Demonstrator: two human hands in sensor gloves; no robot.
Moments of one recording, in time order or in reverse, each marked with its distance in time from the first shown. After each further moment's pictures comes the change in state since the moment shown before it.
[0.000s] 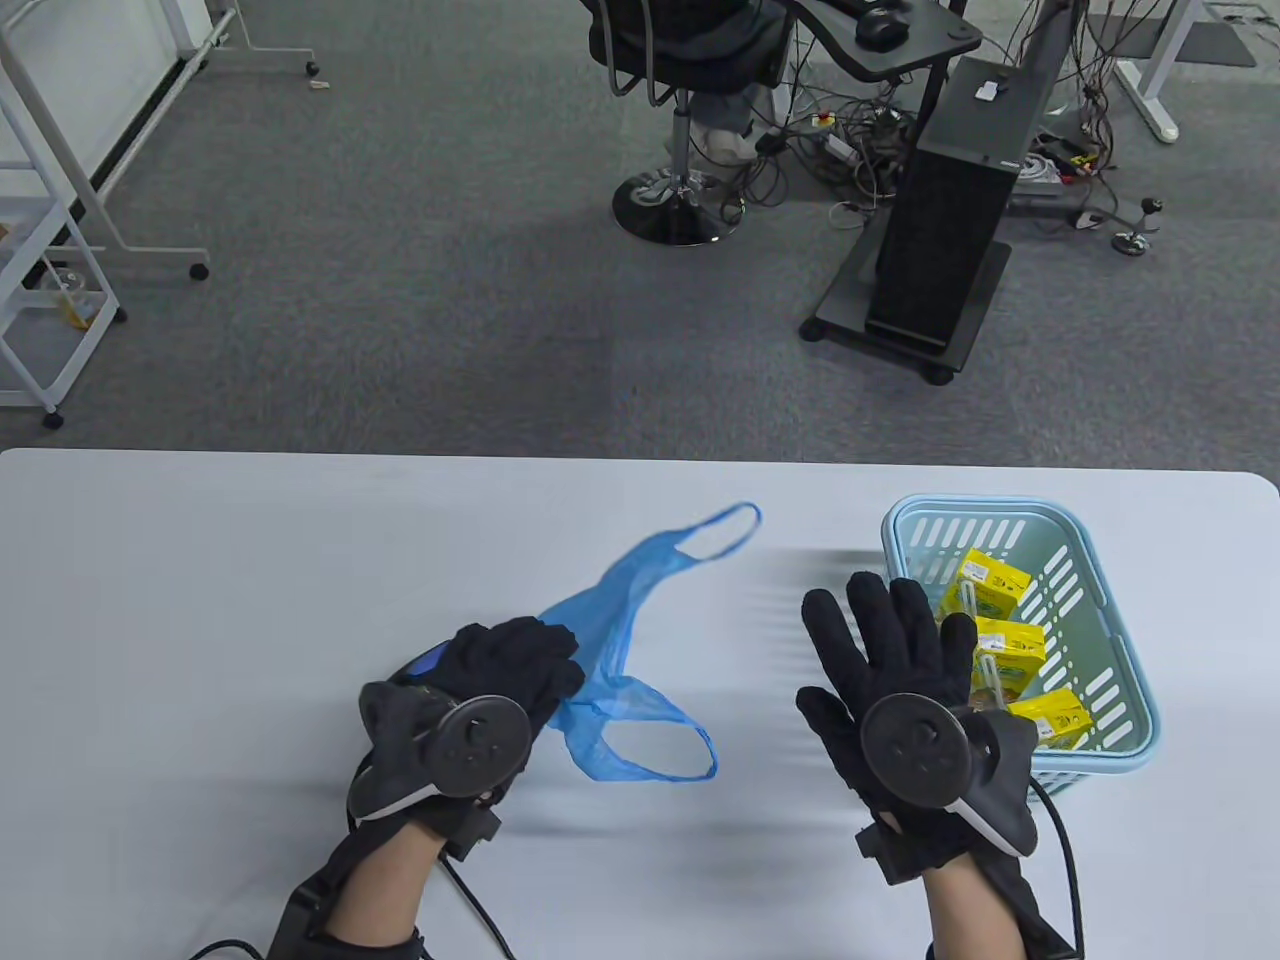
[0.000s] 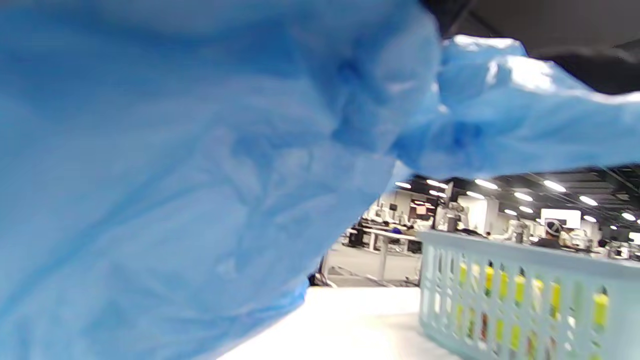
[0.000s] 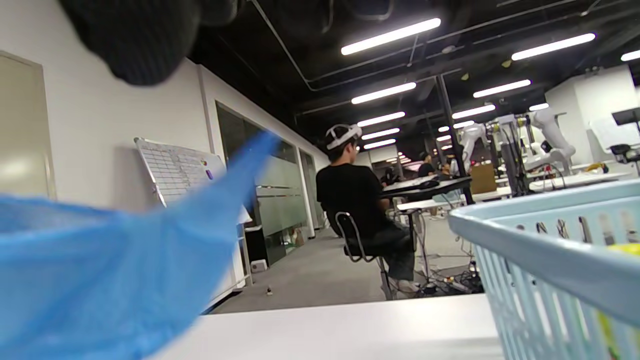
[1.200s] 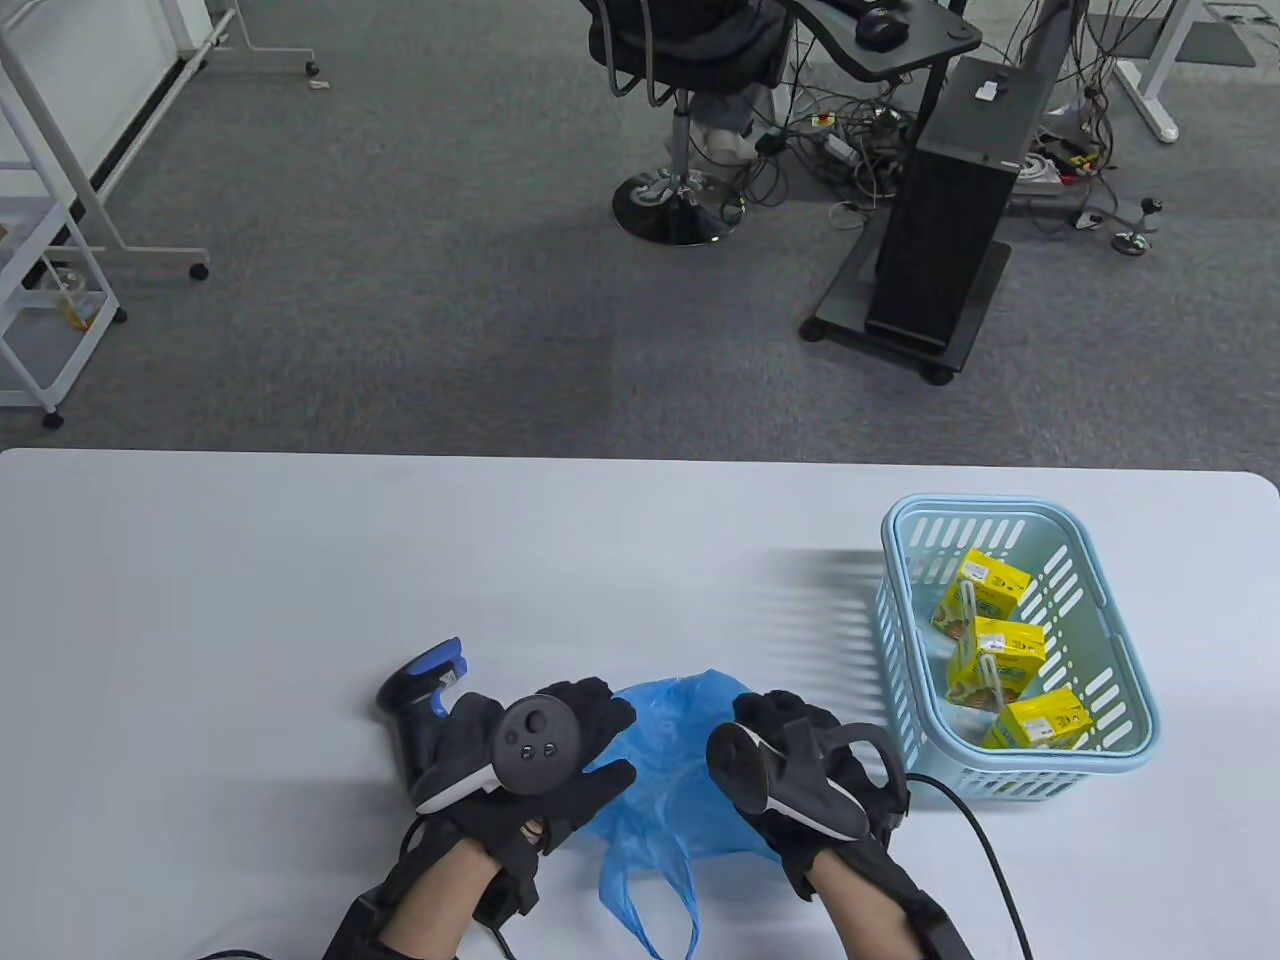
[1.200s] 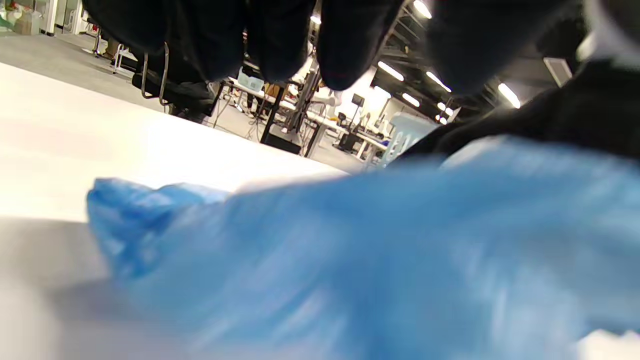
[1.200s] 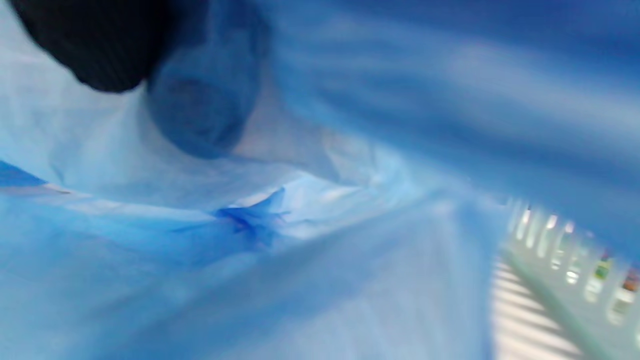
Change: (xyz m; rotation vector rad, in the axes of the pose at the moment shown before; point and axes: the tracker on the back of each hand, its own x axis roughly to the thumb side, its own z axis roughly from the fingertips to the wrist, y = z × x) left_hand 0.015 -0.045 -0.003 -0.367 0.054 0.264; right_hand 0.039 0.126 0.000 0.323 -0.084 0.321
